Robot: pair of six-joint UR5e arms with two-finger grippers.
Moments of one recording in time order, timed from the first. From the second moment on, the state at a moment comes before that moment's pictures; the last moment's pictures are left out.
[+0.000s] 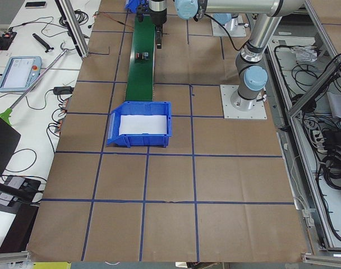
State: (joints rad) left arm -1.53 -1.59 -1.55 -1.58 1.59 0.04; right arm 1.00 -1.18 1.79 -2.13 -1.57 -0.56
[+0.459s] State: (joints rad) left arm -1.53 -1.59 -1.55 -1.58 1.58 0.03; right arm 1.00 -1.15 1.79 -2.16 -1.57 -0.57
